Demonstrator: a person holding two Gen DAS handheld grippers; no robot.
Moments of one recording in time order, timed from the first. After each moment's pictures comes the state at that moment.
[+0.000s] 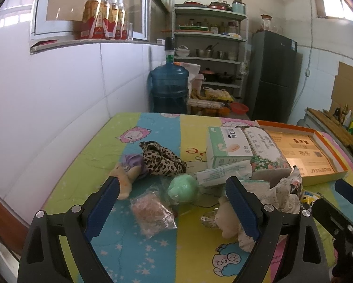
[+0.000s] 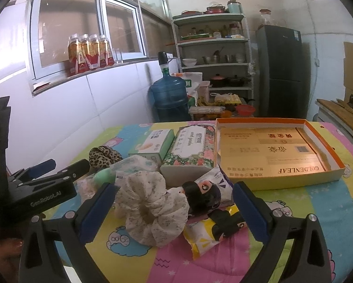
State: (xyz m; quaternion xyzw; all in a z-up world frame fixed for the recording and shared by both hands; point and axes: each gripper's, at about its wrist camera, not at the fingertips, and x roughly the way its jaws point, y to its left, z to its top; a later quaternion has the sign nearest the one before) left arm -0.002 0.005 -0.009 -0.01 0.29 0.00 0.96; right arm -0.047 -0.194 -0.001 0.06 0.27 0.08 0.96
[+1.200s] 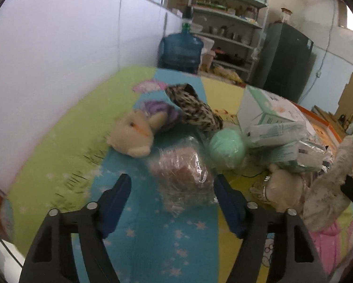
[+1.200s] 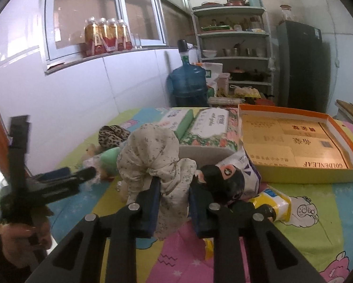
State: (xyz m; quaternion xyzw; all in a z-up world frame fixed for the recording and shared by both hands) left arm 0.035 0.055 -0.086 -0.08 0.35 0.00 0.93; right arm -0.035 -0.189 -0.032 0.04 0.29 0.14 0.95
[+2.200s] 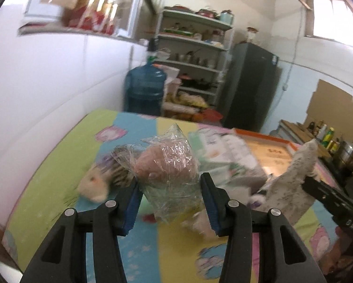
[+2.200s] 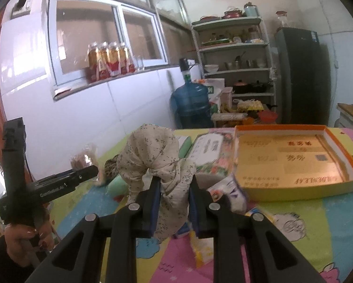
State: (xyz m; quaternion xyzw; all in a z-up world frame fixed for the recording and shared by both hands) left arm 0.005 0.017 -0.009 -0.06 0.30 -0.09 0.95; right arm -0.043 -0.223 0.002 0.08 0.24 0.15 0.96
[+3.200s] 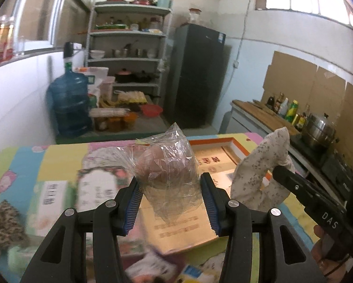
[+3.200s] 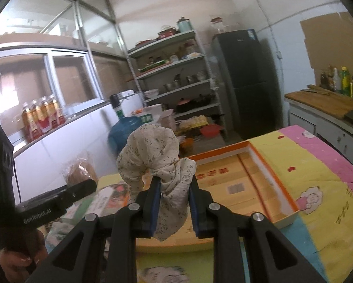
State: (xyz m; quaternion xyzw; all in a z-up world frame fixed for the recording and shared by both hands) left arm 0.102 -0.223 0.006 0.00 0.30 -0.24 0.92; right arm 0.006 -0.412 0.003 0.17 0.20 -0.01 0.97
